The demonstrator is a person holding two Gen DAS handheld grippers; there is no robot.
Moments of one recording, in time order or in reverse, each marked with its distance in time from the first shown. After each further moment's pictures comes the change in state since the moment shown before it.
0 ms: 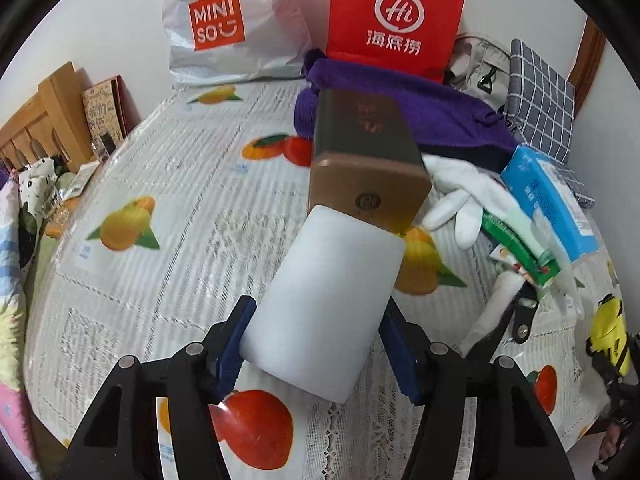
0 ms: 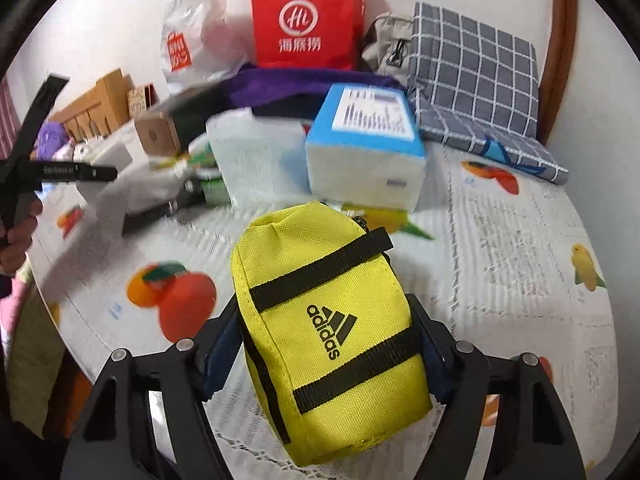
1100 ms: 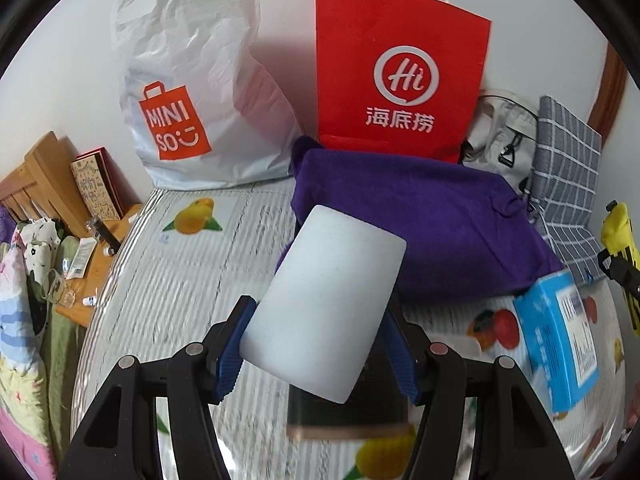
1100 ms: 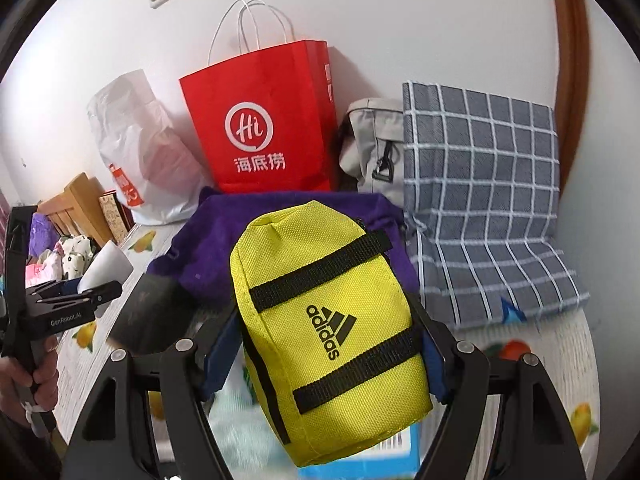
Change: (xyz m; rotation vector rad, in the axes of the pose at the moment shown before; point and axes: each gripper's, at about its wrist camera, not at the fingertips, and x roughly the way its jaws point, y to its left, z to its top) left arm 0.026 -0.030 0.153 0.030 -0.070 0.064; right arm 0.056 -0.021 0.223 0.151 -0.098 0.008
